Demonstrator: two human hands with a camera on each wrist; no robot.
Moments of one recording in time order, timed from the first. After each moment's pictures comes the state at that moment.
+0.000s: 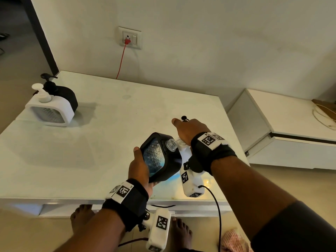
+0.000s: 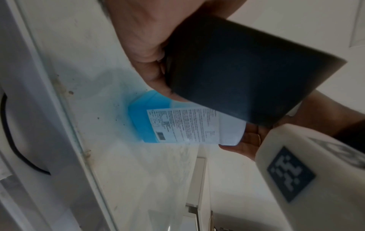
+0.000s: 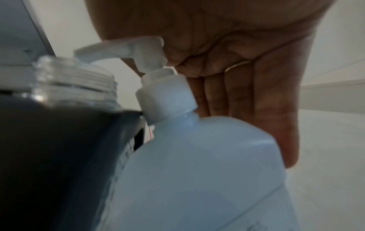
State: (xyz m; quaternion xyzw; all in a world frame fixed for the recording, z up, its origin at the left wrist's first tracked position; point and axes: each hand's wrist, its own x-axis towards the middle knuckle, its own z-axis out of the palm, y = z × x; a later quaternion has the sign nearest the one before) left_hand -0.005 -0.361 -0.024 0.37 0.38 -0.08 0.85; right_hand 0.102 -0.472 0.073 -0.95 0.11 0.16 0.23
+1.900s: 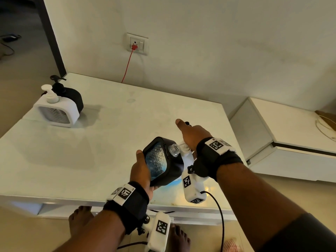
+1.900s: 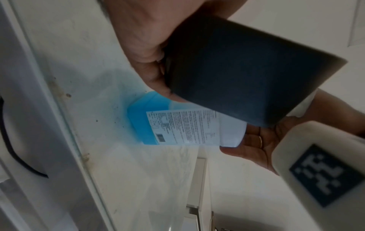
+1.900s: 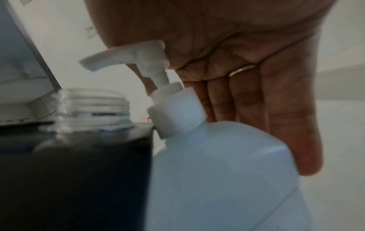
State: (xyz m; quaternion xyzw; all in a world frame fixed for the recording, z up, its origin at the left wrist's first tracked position) left_hand -0.002 -0.359 -0.026 0.36 0.38 -0.09 0.85; right_hand 0.098 -0.469 0.084 -0.94 0.11 0.19 0.26
